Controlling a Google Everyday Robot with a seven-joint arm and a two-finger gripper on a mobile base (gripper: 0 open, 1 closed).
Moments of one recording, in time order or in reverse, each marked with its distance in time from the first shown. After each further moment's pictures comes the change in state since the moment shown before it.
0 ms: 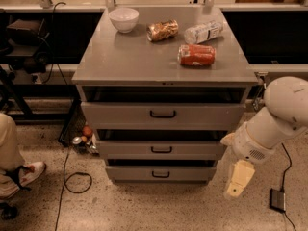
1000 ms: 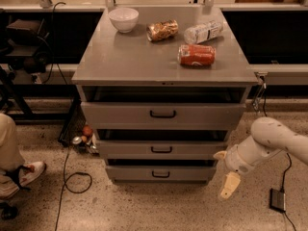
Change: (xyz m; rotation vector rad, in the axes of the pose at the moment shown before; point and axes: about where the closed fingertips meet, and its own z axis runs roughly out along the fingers) arm 0.082 -0.095 0.166 -0.067 -0.134 -0.027
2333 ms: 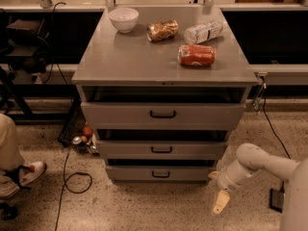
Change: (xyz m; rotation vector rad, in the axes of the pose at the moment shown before) arm 0.071 -0.020 0.131 -0.067 0.018 0.040
